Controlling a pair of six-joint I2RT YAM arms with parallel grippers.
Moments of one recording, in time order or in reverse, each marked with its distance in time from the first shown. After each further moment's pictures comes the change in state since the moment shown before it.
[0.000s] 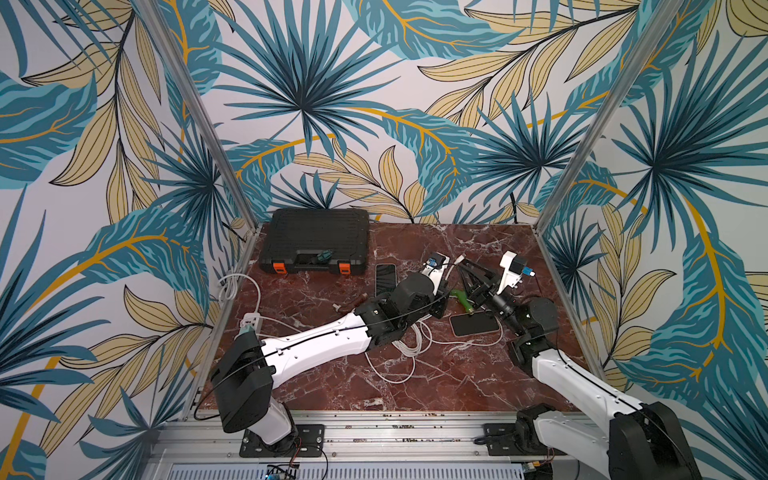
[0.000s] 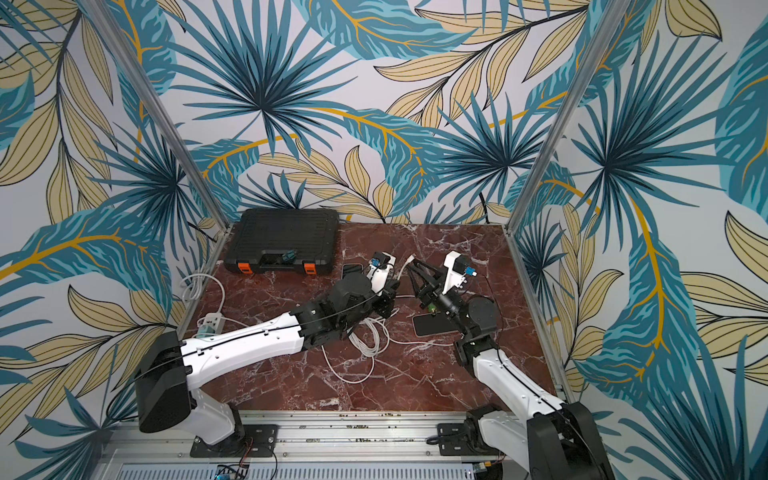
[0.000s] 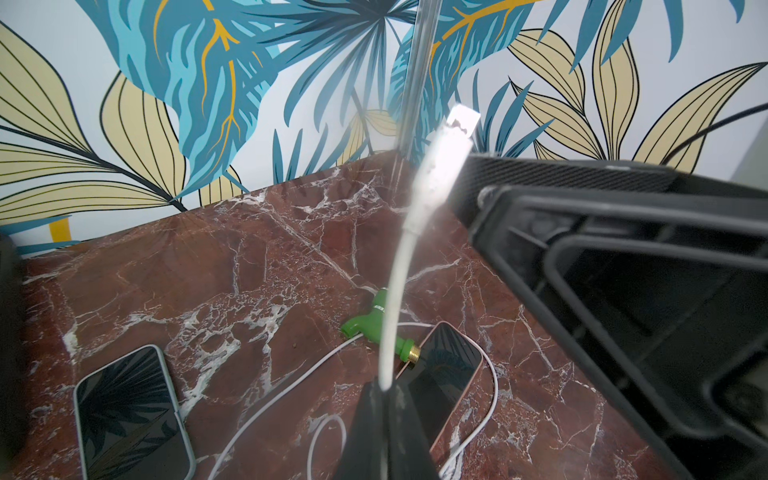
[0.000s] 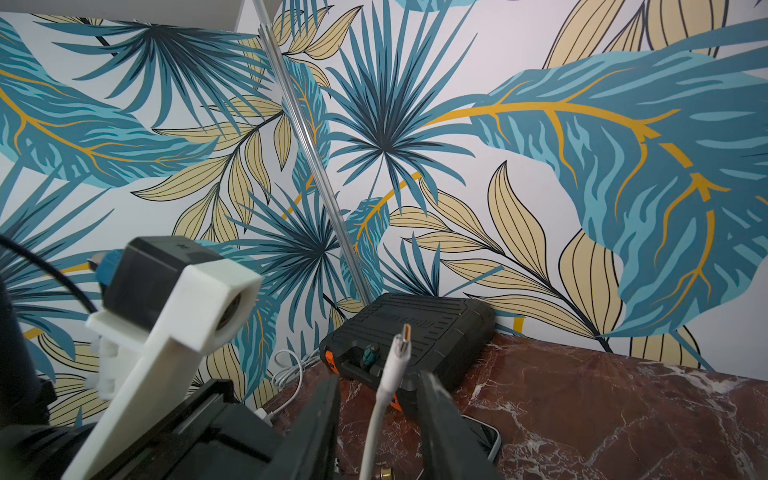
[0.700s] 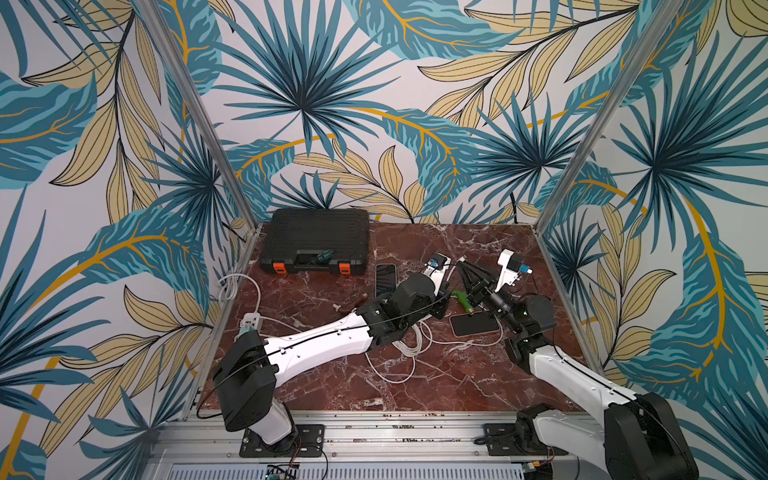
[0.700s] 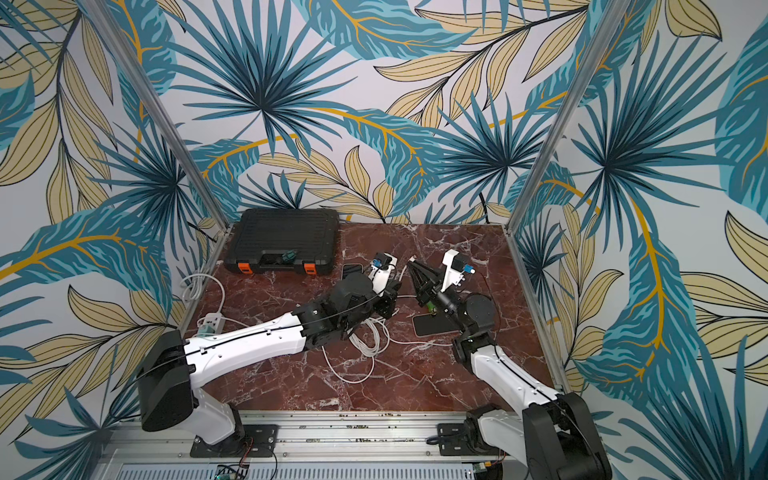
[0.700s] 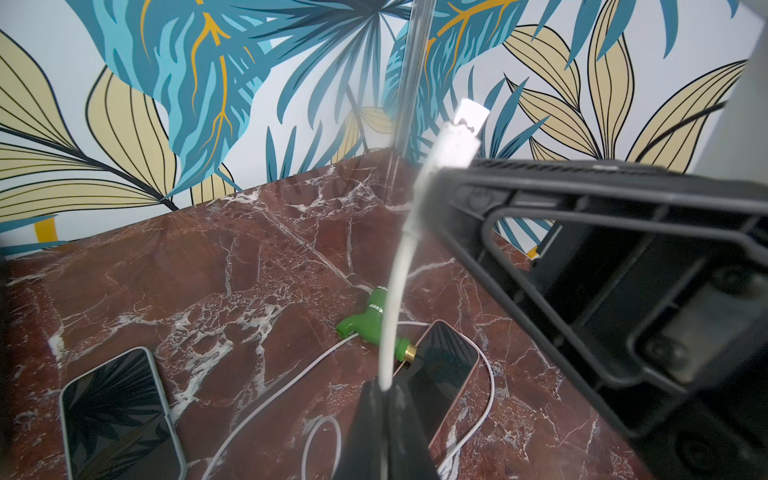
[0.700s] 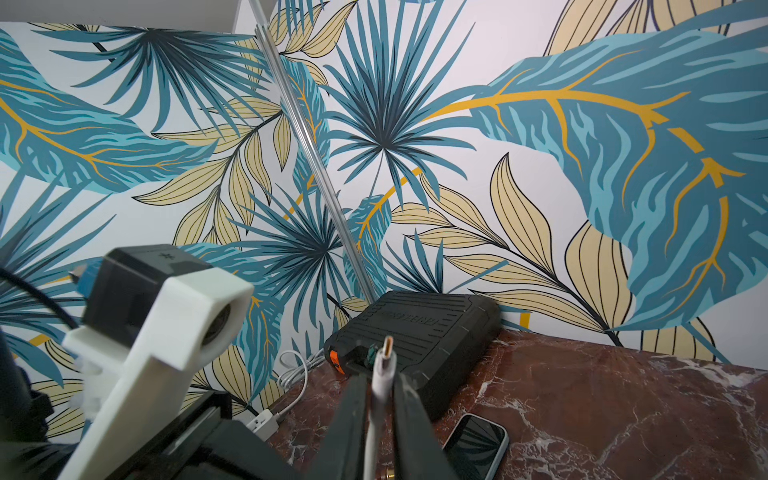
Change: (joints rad) left arm 0.000 0.013 0.000 0.012 0.013 -0.001; right arm 0.000 0.040 0.006 0.037 -0.007 0.028
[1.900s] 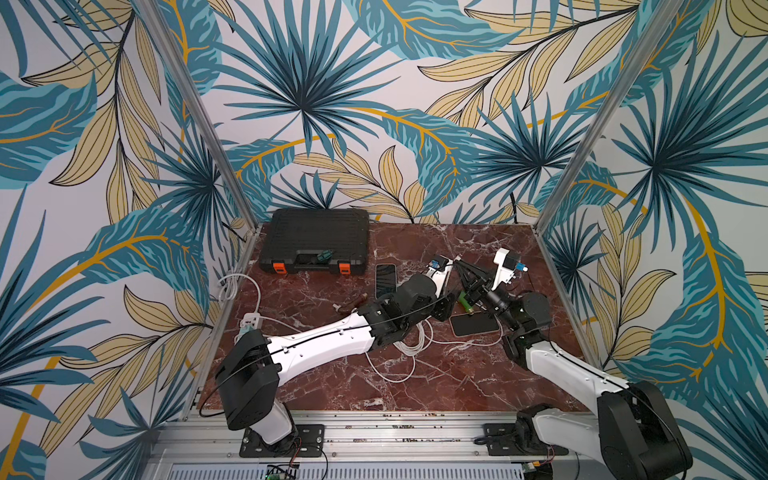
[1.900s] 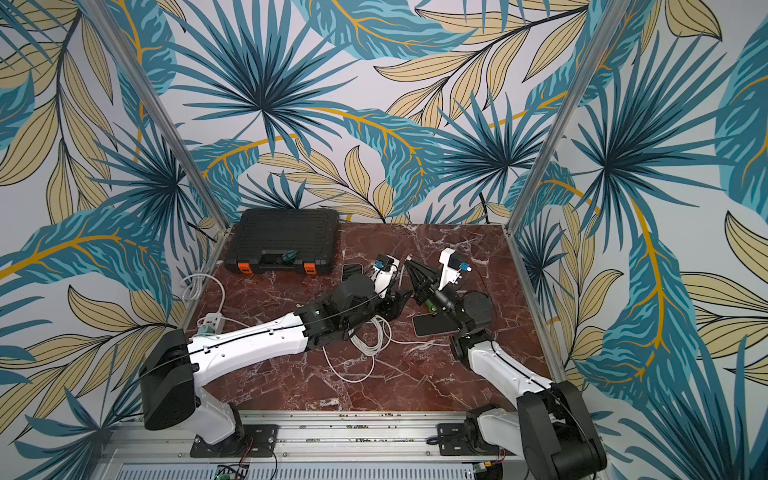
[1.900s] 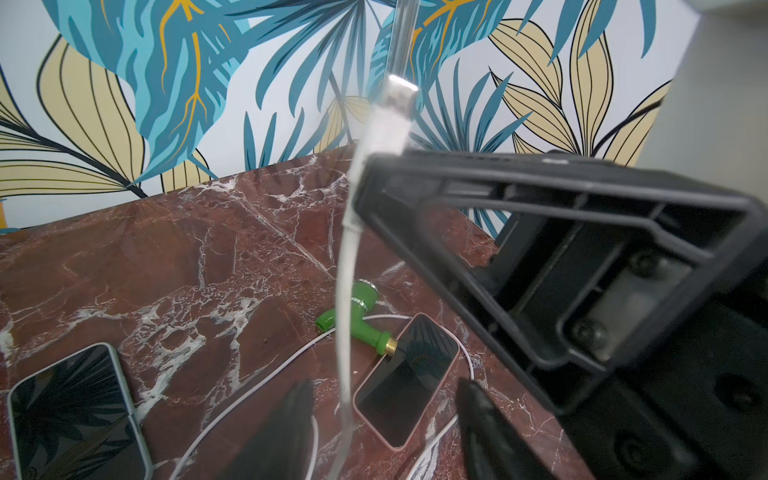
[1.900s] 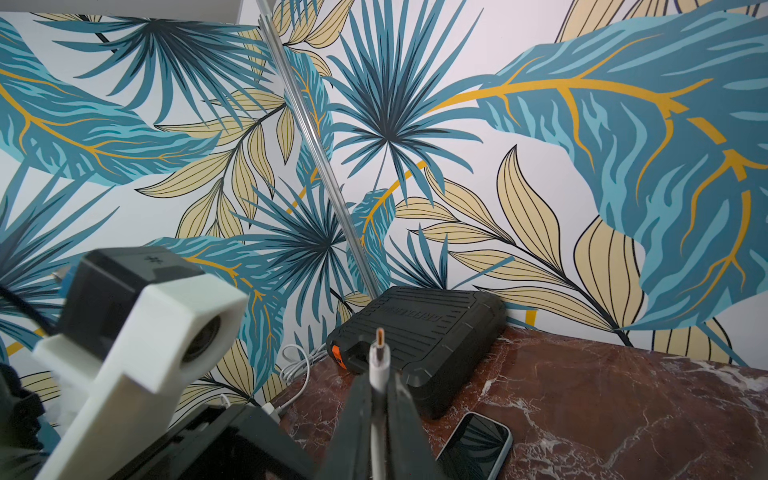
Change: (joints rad) left arm -0.001 0.012 0.000 0.002 0.043 -0.041; right arm 0.000 0.055 0.014 0.028 -0.024 -0.014
